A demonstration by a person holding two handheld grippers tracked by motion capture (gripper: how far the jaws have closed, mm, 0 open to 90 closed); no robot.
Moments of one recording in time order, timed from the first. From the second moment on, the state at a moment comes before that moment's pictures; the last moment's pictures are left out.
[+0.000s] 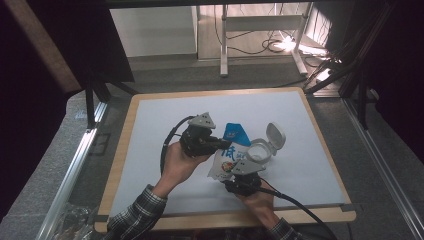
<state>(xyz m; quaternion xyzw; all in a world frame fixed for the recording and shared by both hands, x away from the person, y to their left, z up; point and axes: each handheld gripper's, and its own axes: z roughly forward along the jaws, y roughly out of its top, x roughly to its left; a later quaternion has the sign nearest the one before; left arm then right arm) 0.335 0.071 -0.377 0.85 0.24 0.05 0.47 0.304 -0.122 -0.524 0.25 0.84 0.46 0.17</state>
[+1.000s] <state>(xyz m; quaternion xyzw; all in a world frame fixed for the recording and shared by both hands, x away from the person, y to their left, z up) 0.350 0.036 -0.375 0.87 0.22 0.04 0.45 0.300 -0.133 -0.519 0.22 0.85 0.47 0.12</state>
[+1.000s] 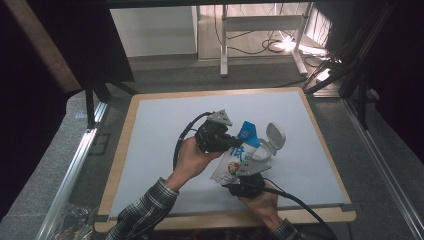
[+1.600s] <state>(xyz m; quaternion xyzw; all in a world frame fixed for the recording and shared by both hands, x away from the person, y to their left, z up) 0.356 0.022 -0.372 0.88 0.21 0.05 0.43 0.301 -0.137 -0.516 0.22 0.84 0.49 0.10</state>
